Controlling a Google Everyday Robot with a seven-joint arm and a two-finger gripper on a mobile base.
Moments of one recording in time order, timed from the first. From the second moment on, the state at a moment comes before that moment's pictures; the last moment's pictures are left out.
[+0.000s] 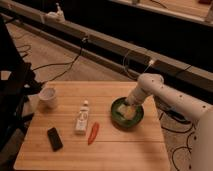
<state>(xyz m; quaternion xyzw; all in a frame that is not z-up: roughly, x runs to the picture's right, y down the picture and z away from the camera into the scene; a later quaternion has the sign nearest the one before) 0.144 0.130 0.879 -0.35 -0.14 0.18 0.91</state>
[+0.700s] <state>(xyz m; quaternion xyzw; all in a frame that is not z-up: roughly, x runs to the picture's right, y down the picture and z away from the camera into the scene) 0.120 0.141 0.888 -0.35 -0.14 0.16 0.91</state>
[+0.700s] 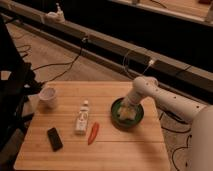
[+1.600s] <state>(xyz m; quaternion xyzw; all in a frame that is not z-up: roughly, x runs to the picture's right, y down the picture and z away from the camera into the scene) 0.095 0.065 0.826 -0.29 -0.22 0.18 0.92</state>
